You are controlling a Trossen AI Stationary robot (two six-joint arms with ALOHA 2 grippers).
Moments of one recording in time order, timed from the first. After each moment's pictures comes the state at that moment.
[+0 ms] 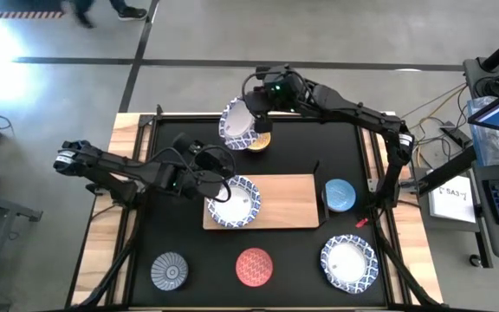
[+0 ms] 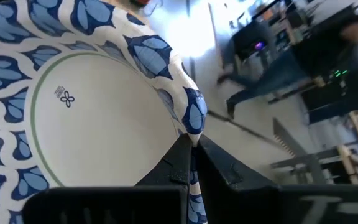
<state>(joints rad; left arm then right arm) -0.21 1.41 1.21 -0.42 -1.37 -0.17 -0.38 1.82 1.94 -0.56 0.11 -0.76</state>
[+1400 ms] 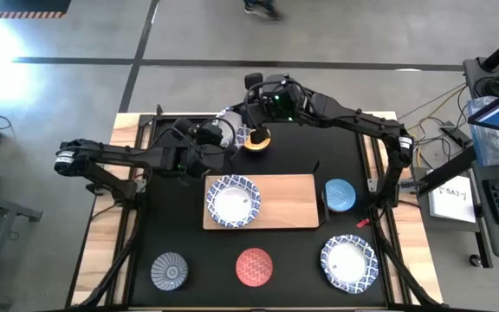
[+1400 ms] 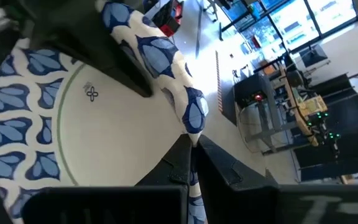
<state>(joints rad) -0.05 1.41 1.21 -0.35 -1.31 -0.14 -0.29 1.82 1.94 -0.48 0.03 -0.89</state>
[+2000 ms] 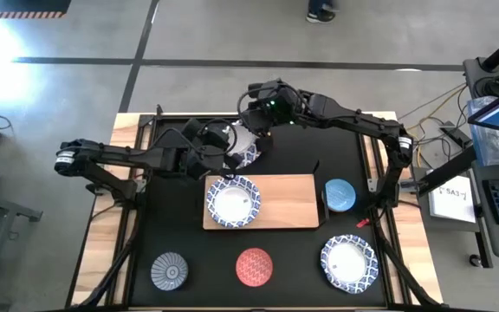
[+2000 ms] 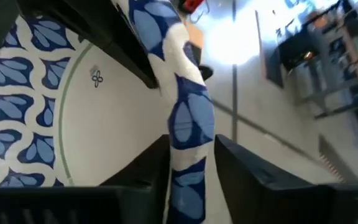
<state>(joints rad) -0.05 1.41 1.22 -0.33 -1.06 -0.15 -0.29 1.82 1.94 -0.68 0.02 -0.72</state>
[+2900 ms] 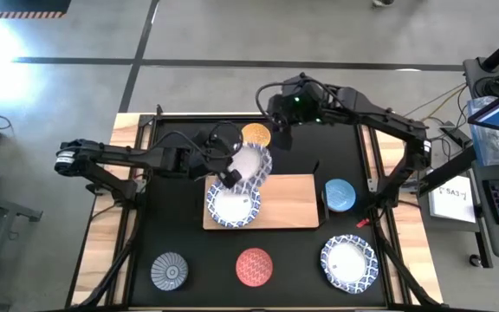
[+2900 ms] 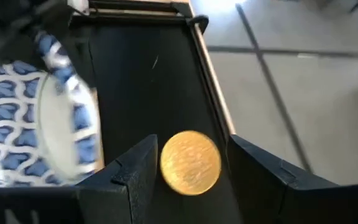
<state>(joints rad) -0.04 1.41 1.22 -0.52 -0.65 -0.29 -0.29 1.66 1.94 -0.96 0.08 -0.23</state>
